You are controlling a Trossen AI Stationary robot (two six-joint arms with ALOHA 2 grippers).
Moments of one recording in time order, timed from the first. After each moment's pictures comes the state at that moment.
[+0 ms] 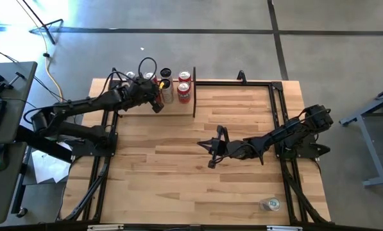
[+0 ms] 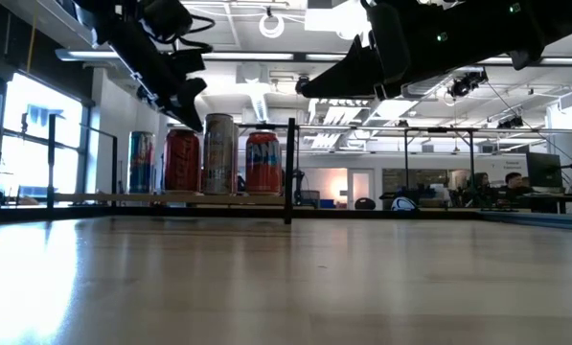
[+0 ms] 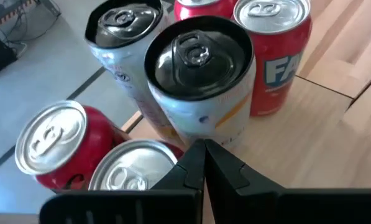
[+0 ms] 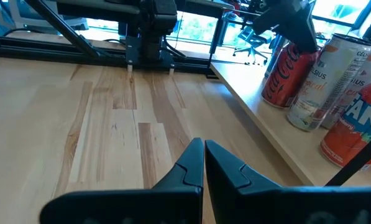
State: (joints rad) left arm 0.51 1.17 0.78 -0.29 -0.33 0.03; right arm 0.30 1.63 0.68 0.70 0.56 -0.06
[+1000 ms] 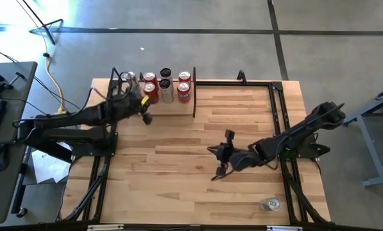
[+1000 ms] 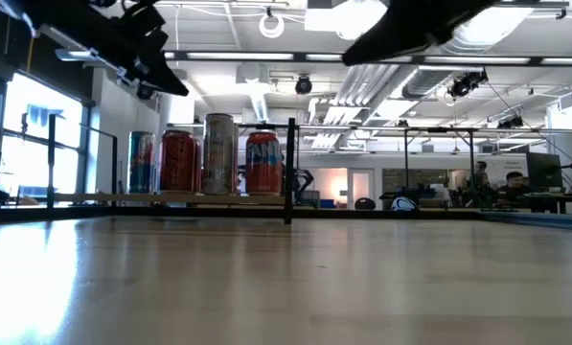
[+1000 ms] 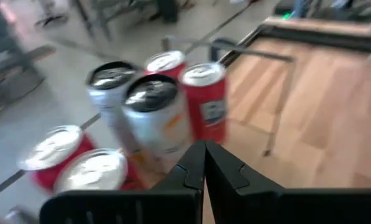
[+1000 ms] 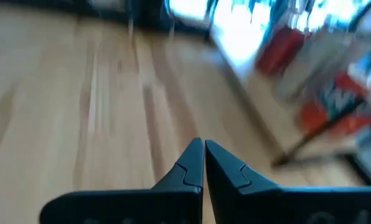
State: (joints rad) left arm 0.32 0.79 0.57 -0.17 -0.38 -0.01; right arm 0.44 1.45 0.83 0.11 0.72 0.06
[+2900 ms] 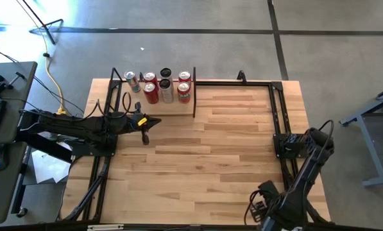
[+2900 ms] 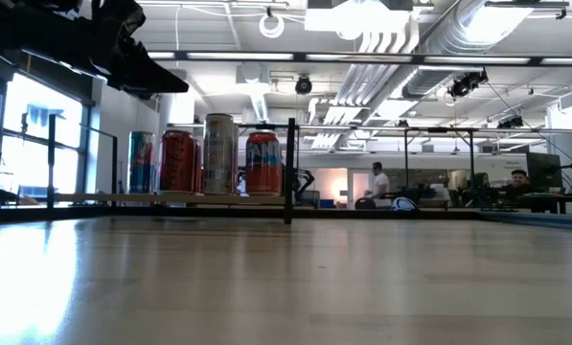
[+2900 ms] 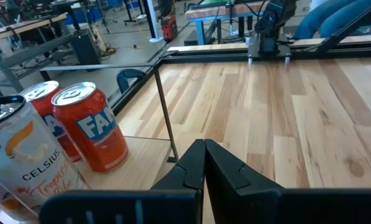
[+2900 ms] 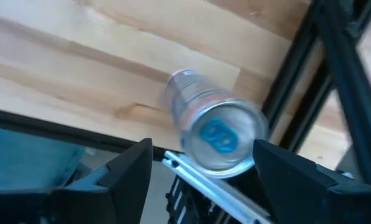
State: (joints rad) left arm 0.01 0.73 0.31 0.18 -0.32 0.08; right arm 1.00 1.85 1.71 -1.53 -0.12 2.20
